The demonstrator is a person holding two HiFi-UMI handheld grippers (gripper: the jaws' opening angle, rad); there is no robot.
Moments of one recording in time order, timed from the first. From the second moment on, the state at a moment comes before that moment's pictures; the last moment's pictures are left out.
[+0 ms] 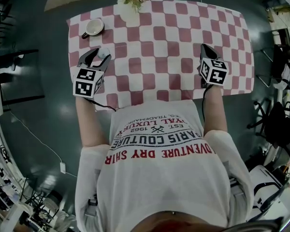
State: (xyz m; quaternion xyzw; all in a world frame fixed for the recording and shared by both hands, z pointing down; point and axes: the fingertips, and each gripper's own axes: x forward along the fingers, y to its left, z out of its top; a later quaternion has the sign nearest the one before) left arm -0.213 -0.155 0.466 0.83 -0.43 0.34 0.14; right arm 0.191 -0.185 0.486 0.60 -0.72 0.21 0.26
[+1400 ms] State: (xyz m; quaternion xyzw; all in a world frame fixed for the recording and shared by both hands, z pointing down) left arm -0.178 -0.139 0.588 0.81 -0.37 0.39 0.25; right arm 0.161 -0.154 0.605 0.49 -0.73 0.30 0.36
